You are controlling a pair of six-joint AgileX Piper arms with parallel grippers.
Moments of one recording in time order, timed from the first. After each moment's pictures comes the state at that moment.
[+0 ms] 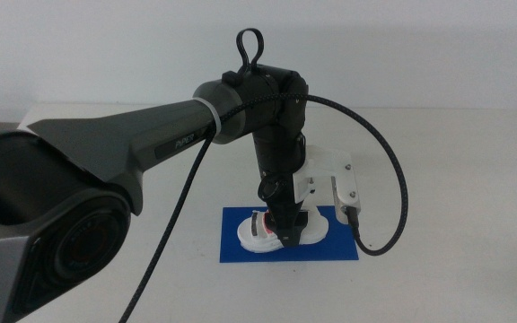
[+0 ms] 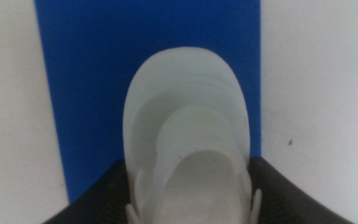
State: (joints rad) left arm -0.65 2.26 -1.89 -0.19 1.22 1.04; right arm 0.03 0.00 0.00 -0.04 0.20 0.30
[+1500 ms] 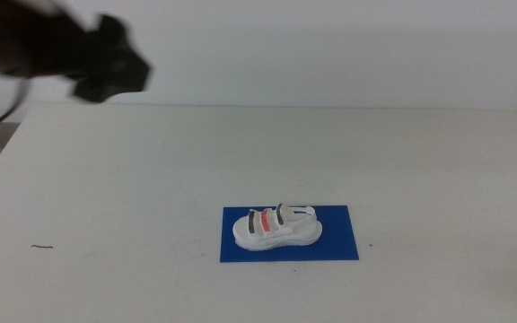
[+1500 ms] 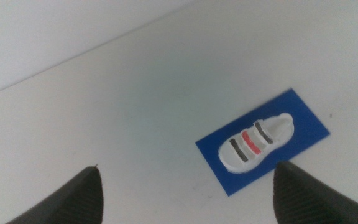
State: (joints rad) left arm -0.41 1.14 -1.37 -0.06 1.04 0.11; right arm 0.03 0.00 0.00 -0.04 0.20 0.30
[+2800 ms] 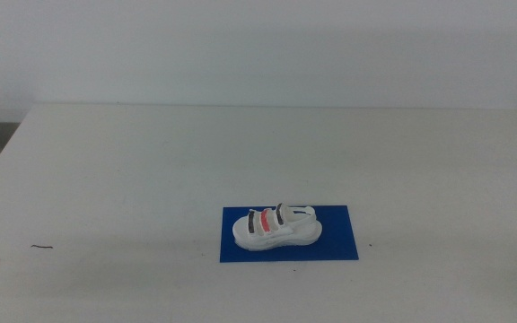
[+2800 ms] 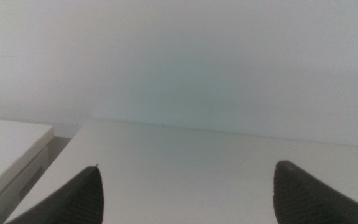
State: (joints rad) left arm -0.02 0.00 0.00 0.07 0.09 -0.23; right arm 0.03 0.00 0.00 -0.04 0.20 0.30
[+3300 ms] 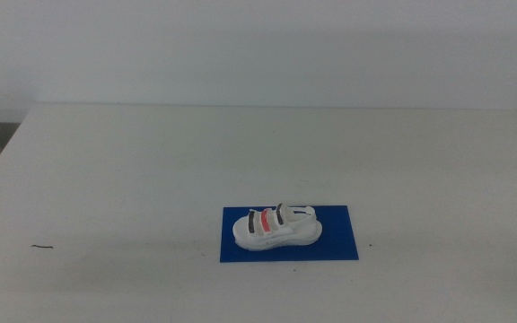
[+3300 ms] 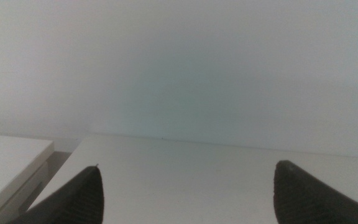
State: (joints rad) left arm -0.02 0.00 0.00 0.07 0.05 -0.22; right arm 0.03 0.00 0.00 -0.04 0.20 0.30
